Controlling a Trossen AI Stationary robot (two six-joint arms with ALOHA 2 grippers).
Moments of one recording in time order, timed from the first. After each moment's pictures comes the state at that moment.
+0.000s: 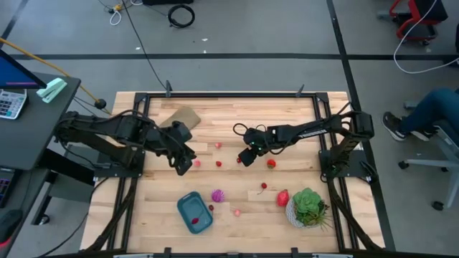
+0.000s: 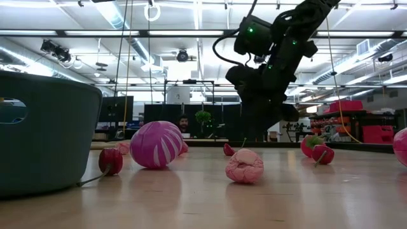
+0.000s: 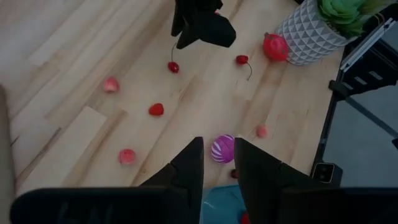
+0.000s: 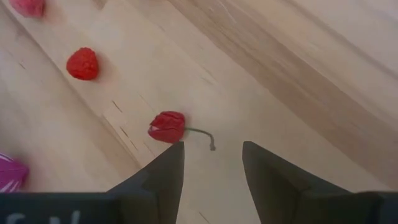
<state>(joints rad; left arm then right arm) -0.21 1.26 1.41 -1.01 -0.18 -0.74 -0.11 1.72 0.96 -0.29 -0.02 0.79</state>
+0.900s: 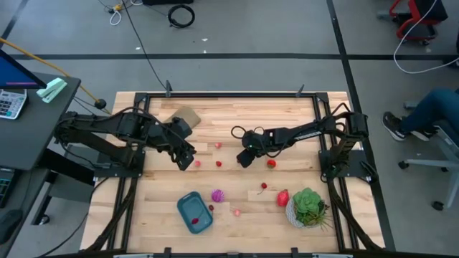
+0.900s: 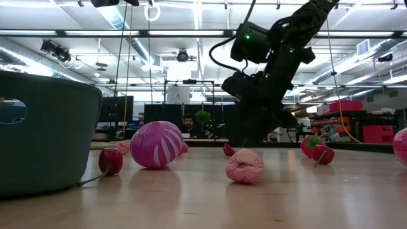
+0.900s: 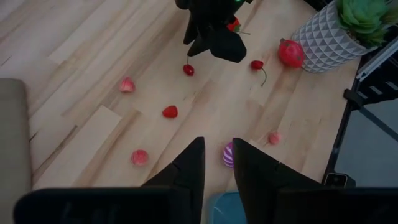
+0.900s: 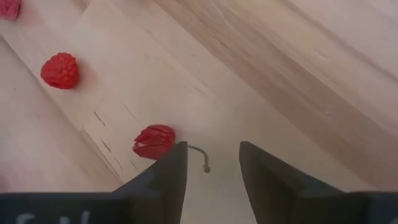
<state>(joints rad) -0.16 1.26 1.41 -1.03 -0.18 -0.74 -0.10 1.77 0.96 -0.25 0.04 0.79</state>
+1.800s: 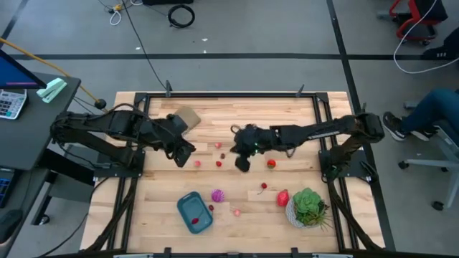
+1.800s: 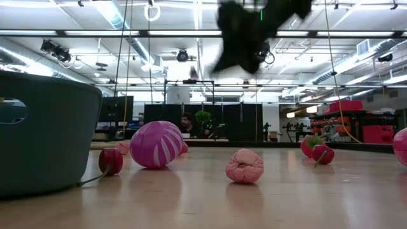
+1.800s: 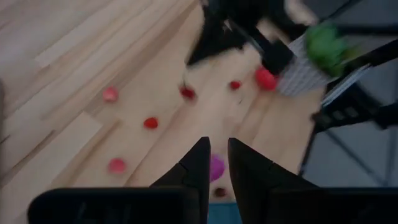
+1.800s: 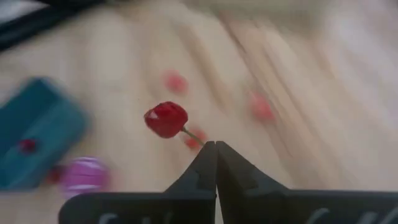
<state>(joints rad) -0.16 1.21 1.41 -0.96 -0.18 -0.82 0.03 1.61 1.15 -0.21 0.08 0.29</state>
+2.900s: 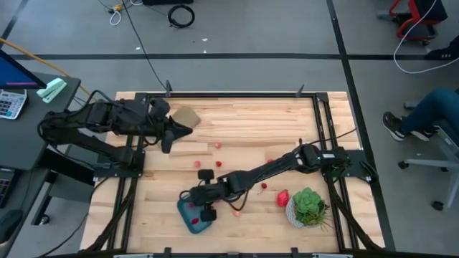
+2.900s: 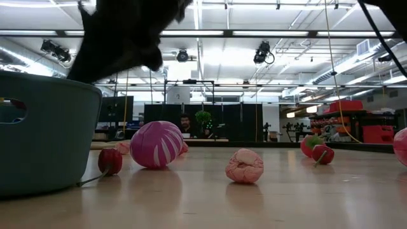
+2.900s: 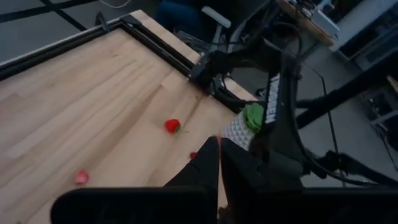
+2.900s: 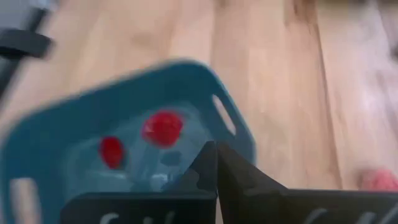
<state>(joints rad) -0.11 1.06 1.41 -0.75 -0.22 -0.69 0.30 2.39 2.05 -0.48 0.18 0.15</state>
